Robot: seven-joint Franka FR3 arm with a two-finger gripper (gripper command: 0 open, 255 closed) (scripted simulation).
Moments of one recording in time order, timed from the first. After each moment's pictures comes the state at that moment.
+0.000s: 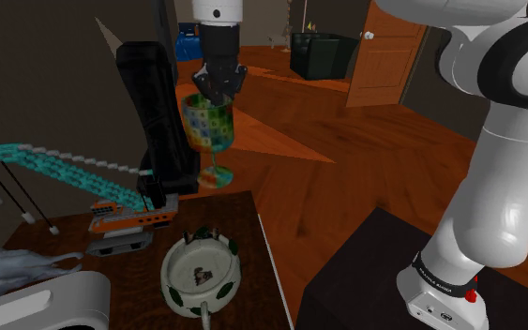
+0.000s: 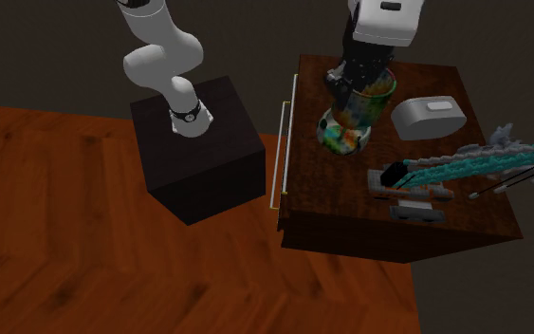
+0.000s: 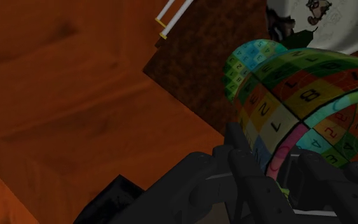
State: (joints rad) arm 0.16 0.18 0.45 -1.27 -0.08 1.46 0.48
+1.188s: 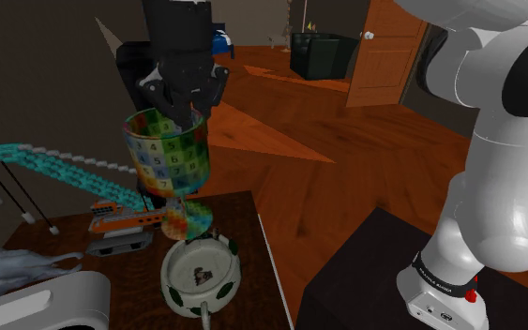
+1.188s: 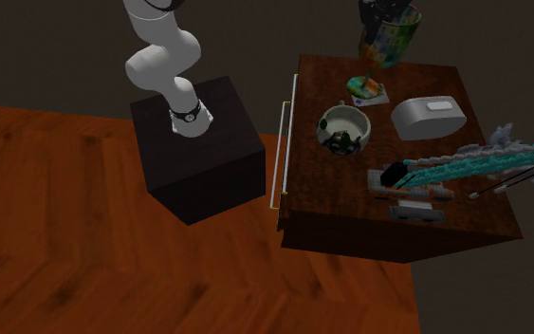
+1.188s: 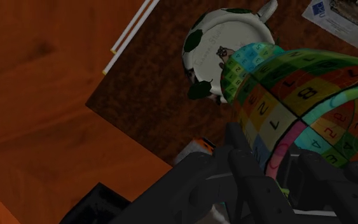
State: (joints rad) arm 0.40 0.25 0.57 -1.09 -0.15 1.34 0.80
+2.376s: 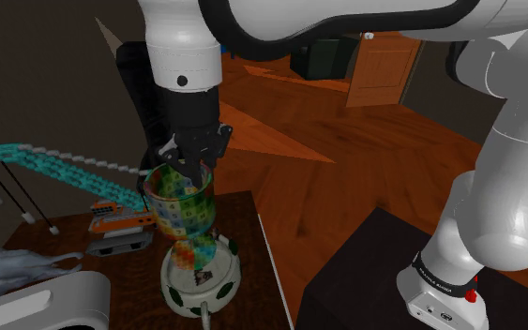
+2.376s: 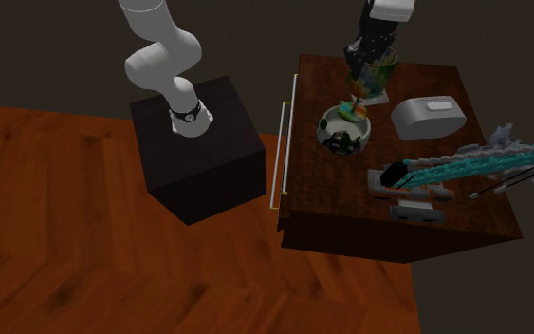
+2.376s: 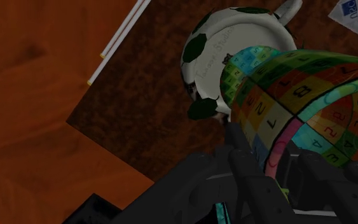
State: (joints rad) arm 0.33 0.12 0.55 -1.52 -0.07 1.64 0.77
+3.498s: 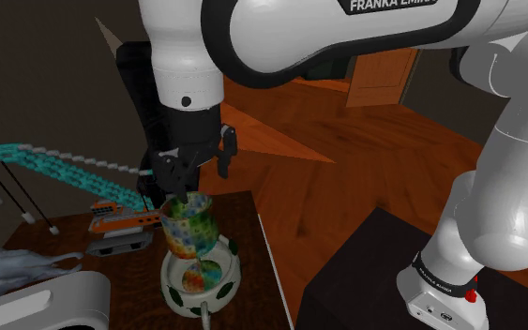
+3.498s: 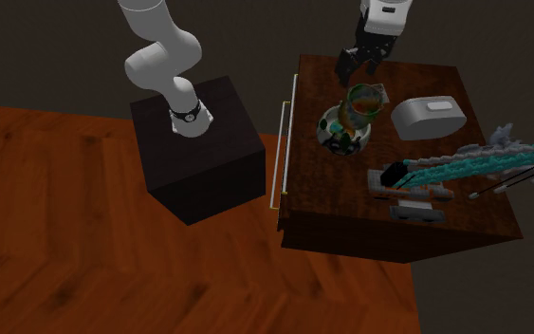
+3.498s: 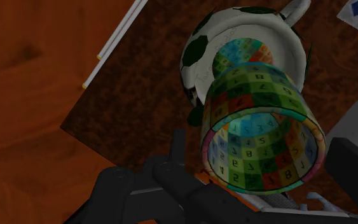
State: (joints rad) arm 0.33 0.10 0.55 -1.60 -0.06 1.71 0.76
